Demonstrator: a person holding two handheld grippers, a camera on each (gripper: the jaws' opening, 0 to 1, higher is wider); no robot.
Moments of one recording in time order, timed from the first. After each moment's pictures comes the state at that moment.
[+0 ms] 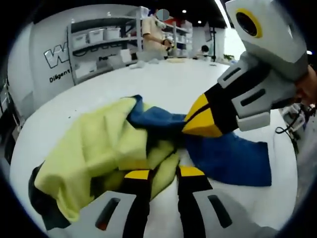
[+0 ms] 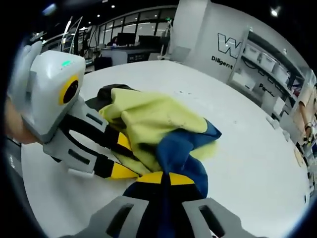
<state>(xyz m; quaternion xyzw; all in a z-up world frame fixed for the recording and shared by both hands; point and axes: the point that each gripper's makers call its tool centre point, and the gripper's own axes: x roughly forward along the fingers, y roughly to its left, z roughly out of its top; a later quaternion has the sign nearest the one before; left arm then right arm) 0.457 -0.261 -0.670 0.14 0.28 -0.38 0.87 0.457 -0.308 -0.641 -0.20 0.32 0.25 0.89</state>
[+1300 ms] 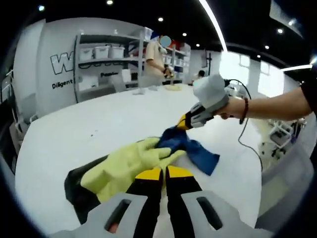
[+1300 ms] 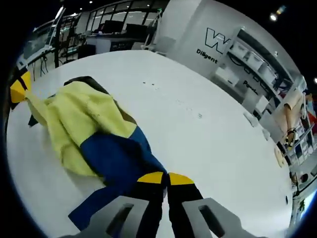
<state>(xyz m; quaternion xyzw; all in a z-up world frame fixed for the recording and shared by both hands) 0.415 -0.175 -0.553 0.06 0.22 -0.42 0.88 0.515 -0.393 -0.623 -0.24 0.35 0.16 0.89</state>
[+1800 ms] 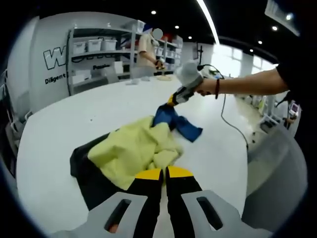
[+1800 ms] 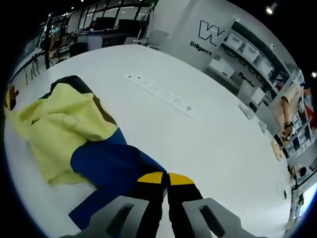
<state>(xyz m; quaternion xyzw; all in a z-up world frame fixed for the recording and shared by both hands) 0.364 -0.128 -0.574 0.09 0.26 -0.46 0.85 0.531 -0.420 -0.626 -0.24 0.37 0.14 0.89</state>
